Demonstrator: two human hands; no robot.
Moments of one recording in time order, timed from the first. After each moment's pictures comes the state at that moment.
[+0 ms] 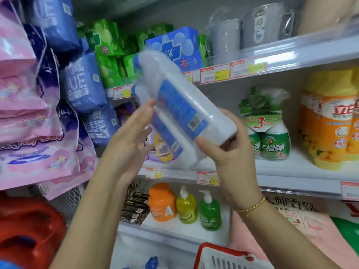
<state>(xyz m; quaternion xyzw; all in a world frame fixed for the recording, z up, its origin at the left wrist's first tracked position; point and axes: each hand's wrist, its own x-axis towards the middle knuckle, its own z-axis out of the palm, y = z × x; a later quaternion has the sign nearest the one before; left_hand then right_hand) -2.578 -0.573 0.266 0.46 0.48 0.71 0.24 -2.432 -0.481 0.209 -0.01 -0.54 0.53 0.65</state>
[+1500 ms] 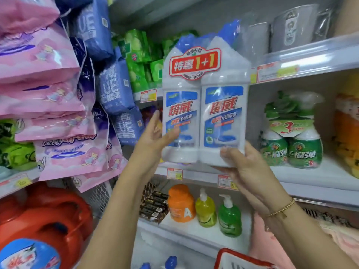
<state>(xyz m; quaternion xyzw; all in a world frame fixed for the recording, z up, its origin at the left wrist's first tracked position) -2.606 -0.575 0.255 0.49 0.50 0.69 0.18 -2.437 -0.475 0.203 -0.05 -0.53 0.71 0.46</state>
